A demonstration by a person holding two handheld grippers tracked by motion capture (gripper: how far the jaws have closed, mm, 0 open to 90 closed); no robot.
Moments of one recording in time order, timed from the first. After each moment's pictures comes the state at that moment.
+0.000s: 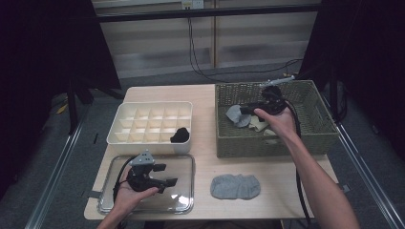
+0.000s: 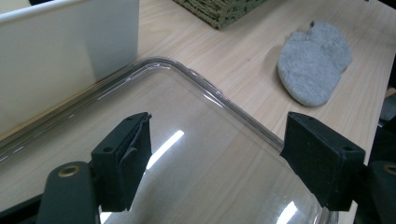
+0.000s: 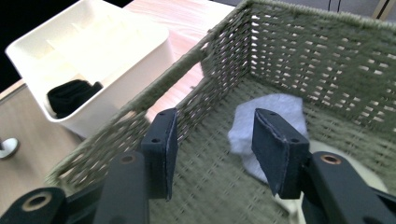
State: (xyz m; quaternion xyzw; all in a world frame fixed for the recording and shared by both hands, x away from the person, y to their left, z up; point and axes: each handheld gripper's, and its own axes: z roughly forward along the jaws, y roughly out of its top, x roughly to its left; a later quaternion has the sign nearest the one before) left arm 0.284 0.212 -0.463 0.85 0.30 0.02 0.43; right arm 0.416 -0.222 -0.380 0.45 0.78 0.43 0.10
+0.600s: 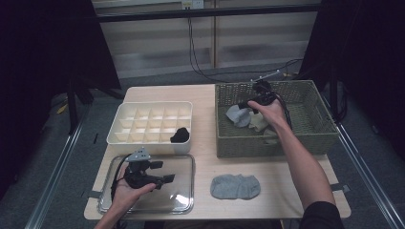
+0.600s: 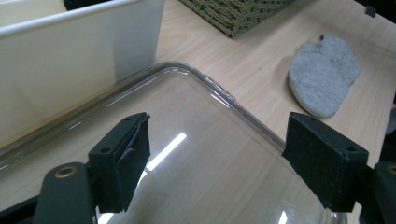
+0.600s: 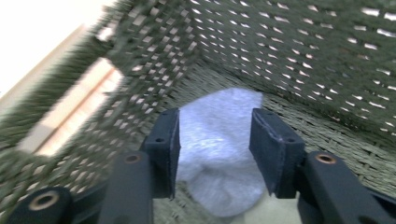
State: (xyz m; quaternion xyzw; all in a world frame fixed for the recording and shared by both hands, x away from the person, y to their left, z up) left arm 0.292 0.219 -0.463 0.84 0.33 0.02 0.44; right arm 0.489 -0.225 -0.424 0.49 0.78 0.37 0.08
